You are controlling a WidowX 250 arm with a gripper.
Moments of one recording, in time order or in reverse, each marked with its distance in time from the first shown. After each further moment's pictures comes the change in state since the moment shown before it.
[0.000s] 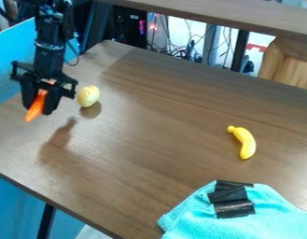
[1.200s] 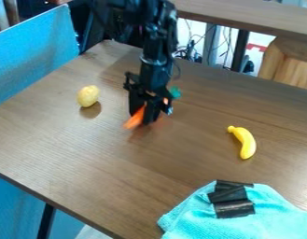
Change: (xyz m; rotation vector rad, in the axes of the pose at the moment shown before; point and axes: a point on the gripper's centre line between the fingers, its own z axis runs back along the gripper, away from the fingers) arm 0.034 -0.164 0.032 -0.093 -0.181 -0.580
